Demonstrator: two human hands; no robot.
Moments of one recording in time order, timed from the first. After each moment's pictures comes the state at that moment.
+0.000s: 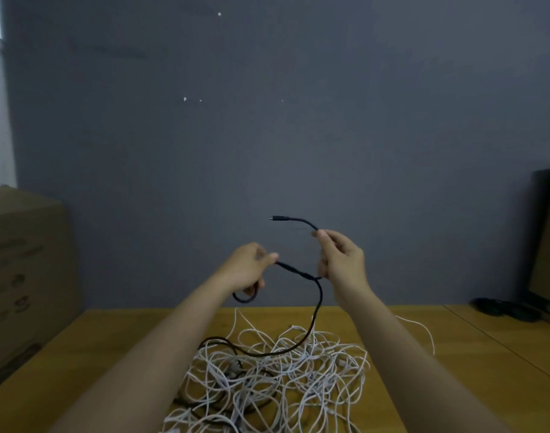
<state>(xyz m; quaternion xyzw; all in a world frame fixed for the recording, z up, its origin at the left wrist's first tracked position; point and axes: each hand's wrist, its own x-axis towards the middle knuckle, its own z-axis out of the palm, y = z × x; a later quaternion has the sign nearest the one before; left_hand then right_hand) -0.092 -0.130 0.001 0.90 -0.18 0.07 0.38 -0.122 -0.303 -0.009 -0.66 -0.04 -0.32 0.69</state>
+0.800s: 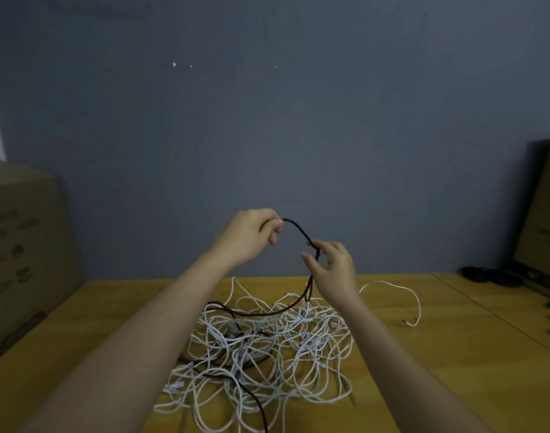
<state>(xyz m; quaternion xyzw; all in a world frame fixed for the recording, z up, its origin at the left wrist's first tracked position) -0.112 -0.134 -0.003 0.86 -0.31 0.22 0.35 -0.137 -0.314 -0.076 -0.85 -0.03 -0.35 0.40</state>
